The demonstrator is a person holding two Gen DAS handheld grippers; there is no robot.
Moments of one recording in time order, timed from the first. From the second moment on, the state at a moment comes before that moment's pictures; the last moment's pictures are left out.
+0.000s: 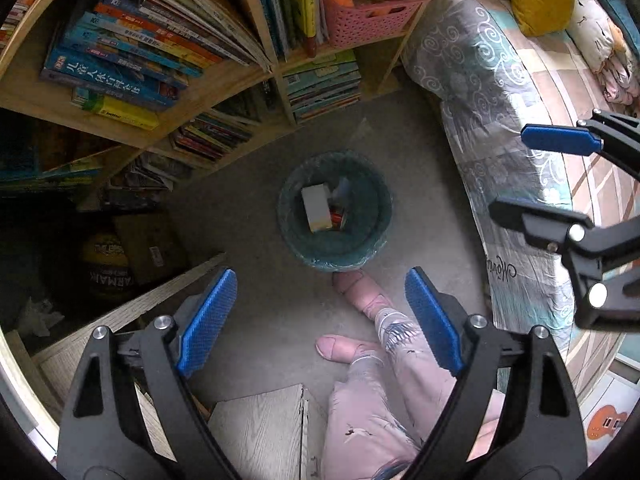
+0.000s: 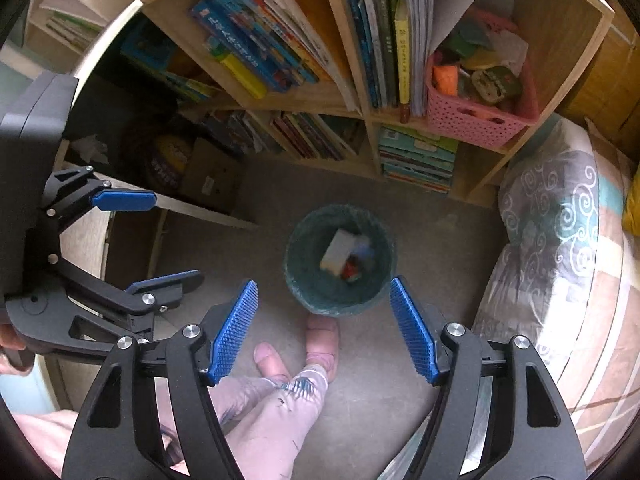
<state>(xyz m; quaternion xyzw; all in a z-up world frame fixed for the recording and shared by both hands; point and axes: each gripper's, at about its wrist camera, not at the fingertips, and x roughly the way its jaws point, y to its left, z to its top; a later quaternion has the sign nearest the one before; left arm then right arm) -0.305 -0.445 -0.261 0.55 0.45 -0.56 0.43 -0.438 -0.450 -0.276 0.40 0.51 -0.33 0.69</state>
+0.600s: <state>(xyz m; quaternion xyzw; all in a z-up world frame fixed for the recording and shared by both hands) -0.229 -0.414 -0.188 0.48 0.46 -0.52 0.53 -0.373 -0.465 -0.222 0.30 0.52 -0.27 0.76</state>
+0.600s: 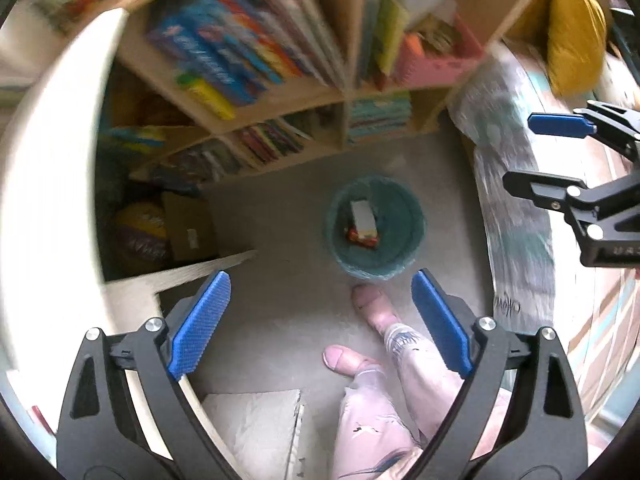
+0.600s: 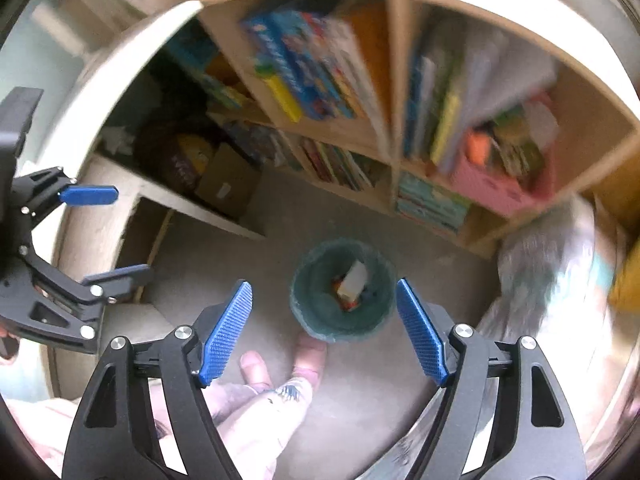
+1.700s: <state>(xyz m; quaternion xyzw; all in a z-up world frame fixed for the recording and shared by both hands) 0.006 -0.096 -0.077 0.19 0.53 -0.16 0.81 -0.022 -0.263 -0.091 -0.07 0.44 0.13 0.89</state>
